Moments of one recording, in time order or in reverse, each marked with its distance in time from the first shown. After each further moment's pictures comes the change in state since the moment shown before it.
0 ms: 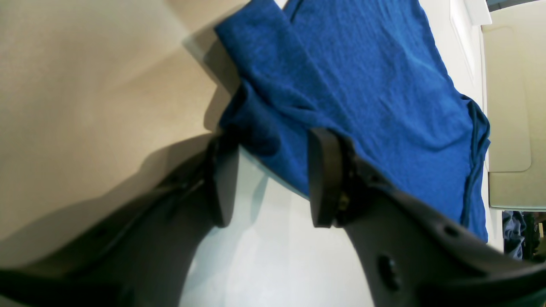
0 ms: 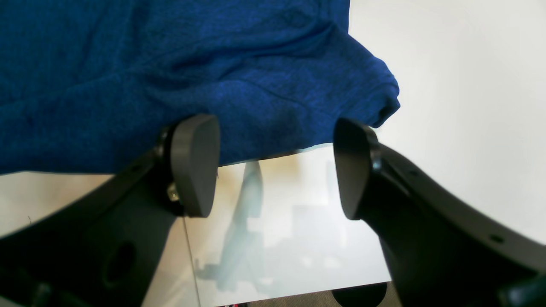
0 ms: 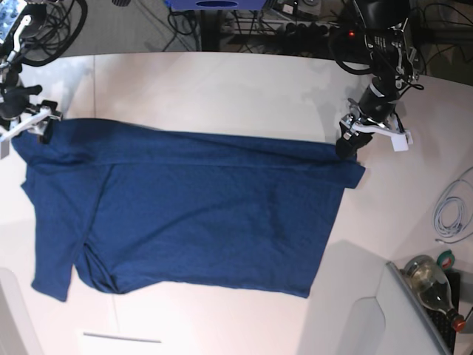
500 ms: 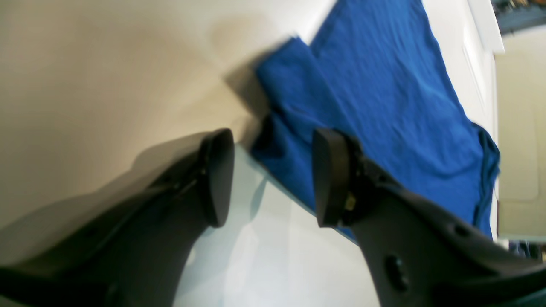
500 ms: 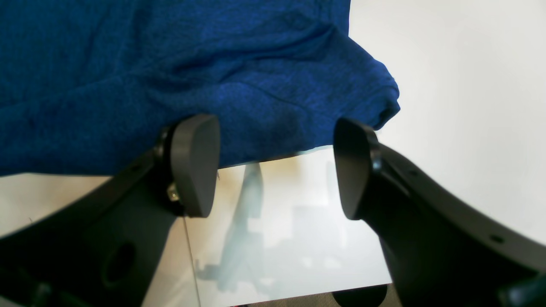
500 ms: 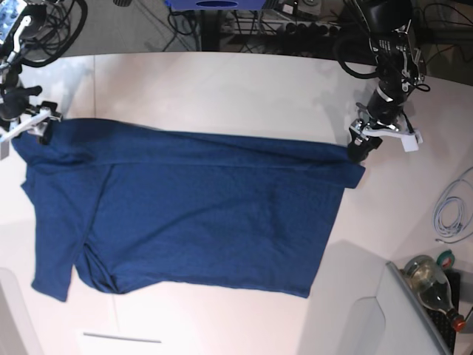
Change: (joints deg) left arm -0.7 -0.2 -3.0 0.1 0.0 3.3 -0.2; right arm 0.2 0.0 0.0 0.0 0.0 0.0 0.0
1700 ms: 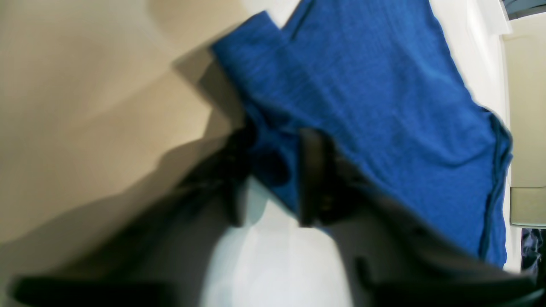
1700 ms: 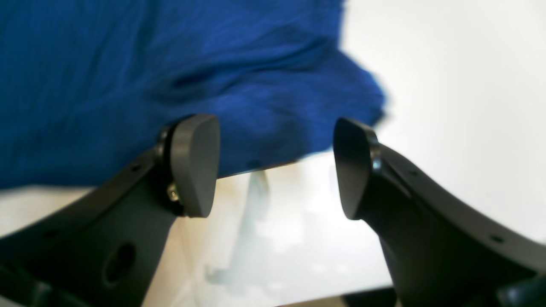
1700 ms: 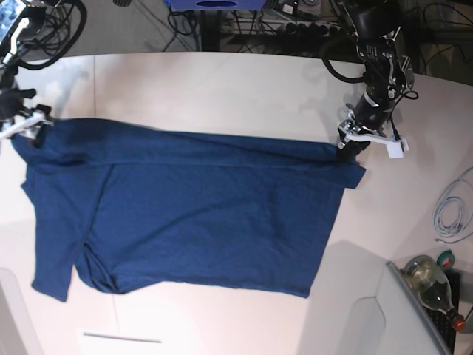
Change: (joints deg) left arm -2.1 3.2 0.4 -0.1 7.4 0.3 -0.3; right arm 2.3 -1.9 5.8 0.0 0.2 0.0 -0.1
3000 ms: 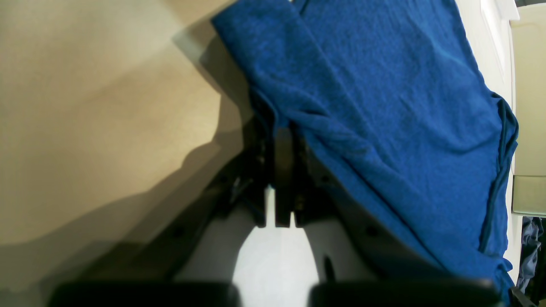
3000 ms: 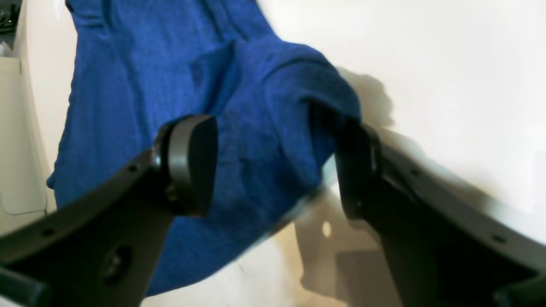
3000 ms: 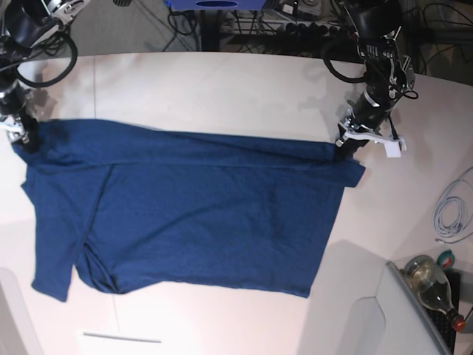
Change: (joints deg) left arm 0.0 -0.1 -0.1 0.1 -0.3 -0.1 2.7; right arm 12.7 7.6 13.1 -40.2 21.3 1.5 3.2
